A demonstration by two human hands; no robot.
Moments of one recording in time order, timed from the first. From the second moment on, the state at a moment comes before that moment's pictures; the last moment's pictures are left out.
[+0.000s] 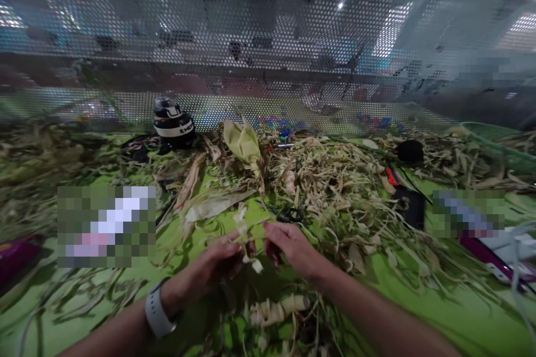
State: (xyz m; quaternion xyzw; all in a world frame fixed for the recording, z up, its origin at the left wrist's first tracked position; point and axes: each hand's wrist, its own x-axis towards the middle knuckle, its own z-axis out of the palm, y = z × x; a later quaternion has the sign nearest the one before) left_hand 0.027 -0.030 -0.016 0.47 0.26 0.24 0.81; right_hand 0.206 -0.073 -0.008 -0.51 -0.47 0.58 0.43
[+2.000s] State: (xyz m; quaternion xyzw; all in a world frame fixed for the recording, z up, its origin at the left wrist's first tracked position) left_hand 0.028 -0.027 -0.008 0.54 0.26 0.28 0.75; right_hand 0.204 -0.083 -0.005 -0.48 -0.68 0.46 0.31
